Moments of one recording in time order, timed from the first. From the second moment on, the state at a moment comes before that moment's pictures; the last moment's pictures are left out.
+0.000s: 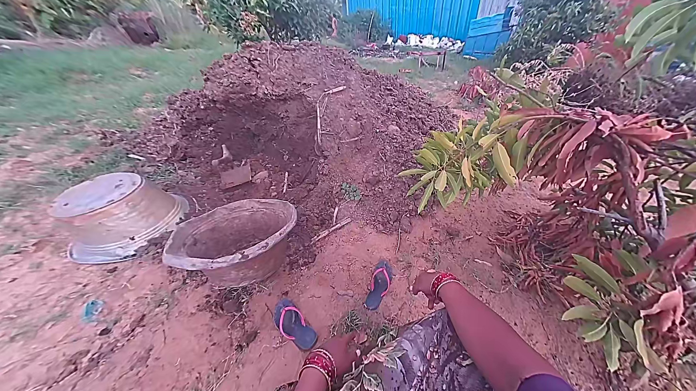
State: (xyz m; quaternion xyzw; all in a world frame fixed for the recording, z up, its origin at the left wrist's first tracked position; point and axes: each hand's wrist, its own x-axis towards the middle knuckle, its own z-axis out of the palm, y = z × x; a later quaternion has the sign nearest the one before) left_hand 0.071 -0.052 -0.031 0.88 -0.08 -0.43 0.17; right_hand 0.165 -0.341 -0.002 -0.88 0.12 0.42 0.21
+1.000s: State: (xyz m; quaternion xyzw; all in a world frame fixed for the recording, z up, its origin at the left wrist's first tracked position) left_hand 0.072 -0.050 -0.034 0.88 -0.09 -0.43 0.17; right_hand 0.165 -0.342 -0.001 -0.88 0.11 0.42 0.20
